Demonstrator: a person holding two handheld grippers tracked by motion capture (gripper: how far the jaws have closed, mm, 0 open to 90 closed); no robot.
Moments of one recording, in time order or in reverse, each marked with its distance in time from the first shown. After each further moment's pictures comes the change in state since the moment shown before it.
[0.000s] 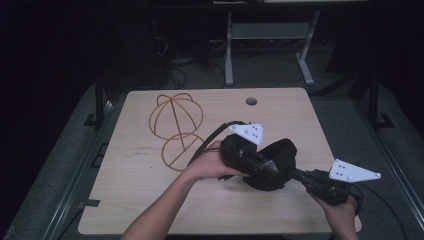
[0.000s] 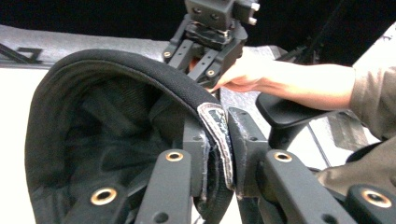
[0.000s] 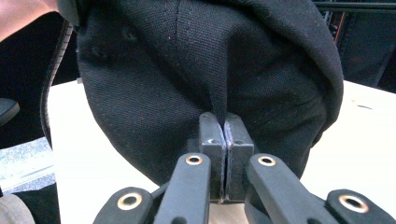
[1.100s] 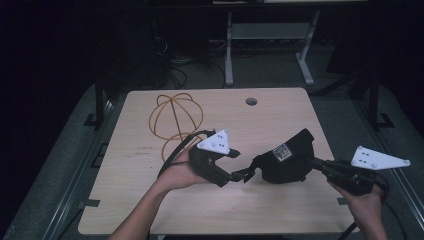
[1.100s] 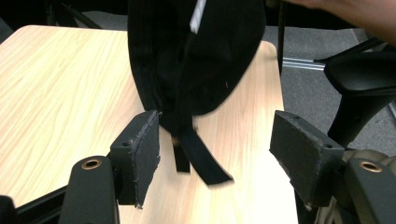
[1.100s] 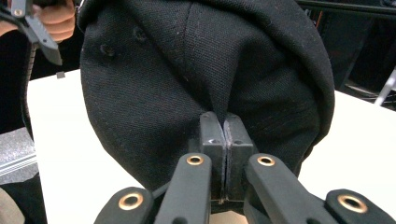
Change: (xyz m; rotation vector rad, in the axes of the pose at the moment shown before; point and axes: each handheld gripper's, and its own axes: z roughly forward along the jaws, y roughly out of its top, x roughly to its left) left arm -0.021 -0.053 -0.041 0.038 0.302 -0.013; right arm -0.024 0.034 -0.036 0.064 -0.063 -0.024
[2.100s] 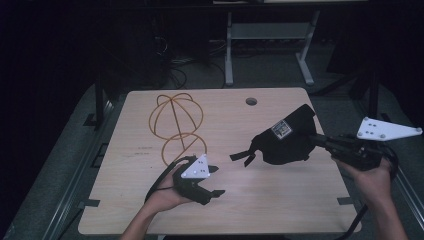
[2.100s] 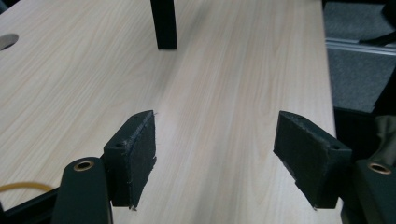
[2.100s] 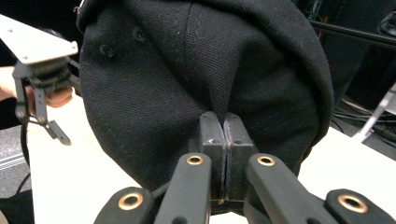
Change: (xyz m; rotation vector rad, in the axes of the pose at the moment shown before) left arm -0.013 -0.085 0.008 0.050 0.146 -0.011; right arm -0.013 0.069 0.002 0.002 0.015 -0.065
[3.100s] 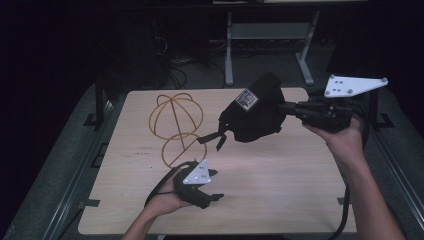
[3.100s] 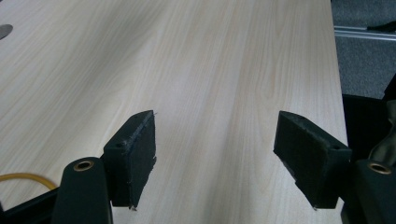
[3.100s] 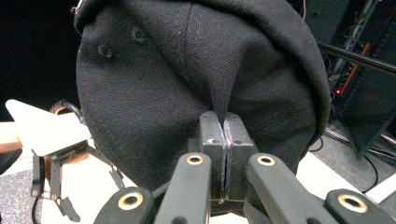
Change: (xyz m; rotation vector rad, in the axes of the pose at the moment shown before) left arm -0.006 -0.011 0.009 0.022 0.006 0.015; right arm 0.003 0.092 0.060 -0.020 0.128 -0.071
